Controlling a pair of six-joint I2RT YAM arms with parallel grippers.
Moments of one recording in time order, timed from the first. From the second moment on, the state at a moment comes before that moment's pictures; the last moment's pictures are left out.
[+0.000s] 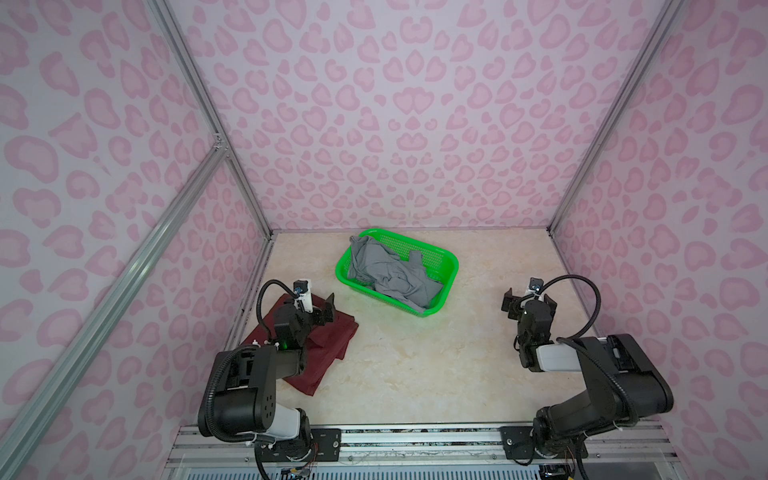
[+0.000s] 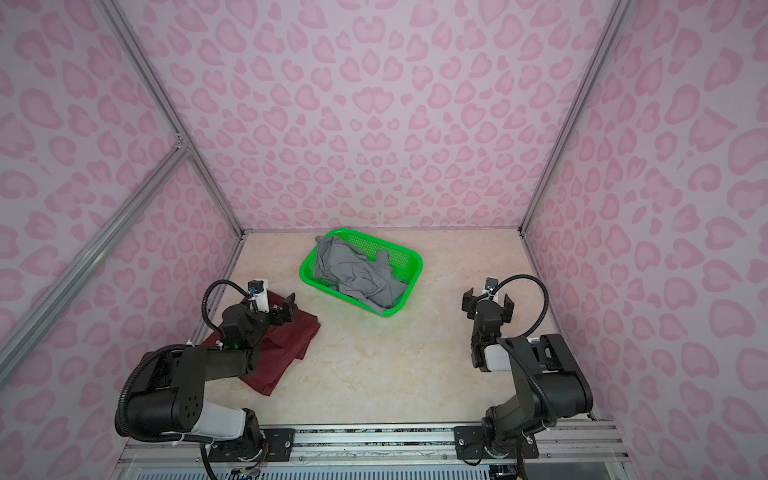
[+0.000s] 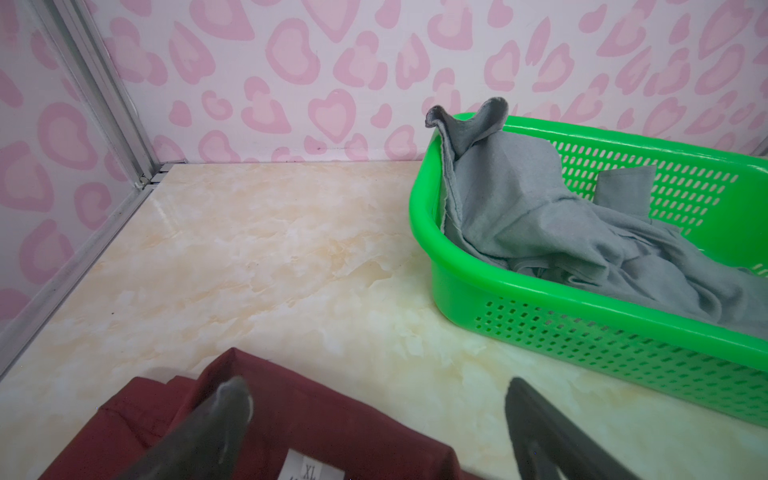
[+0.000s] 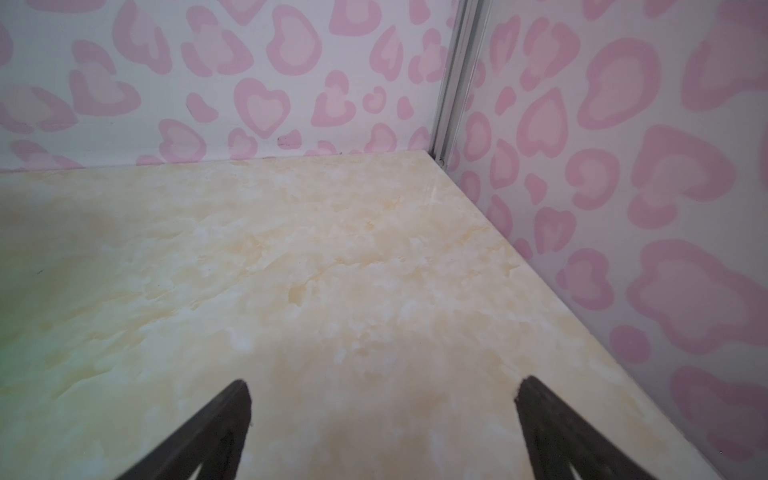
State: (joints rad) left arm 0.08 1.46 0.30 0.90 0.25 0.00; right arm 0.11 1.48 0.35 0.88 0.44 0.02
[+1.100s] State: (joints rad) left arm 0.00 0.60 0.62 -0.18 -0.19 -0.50; right arm 0.75 2.21 2.05 -0.61 0.21 0.22
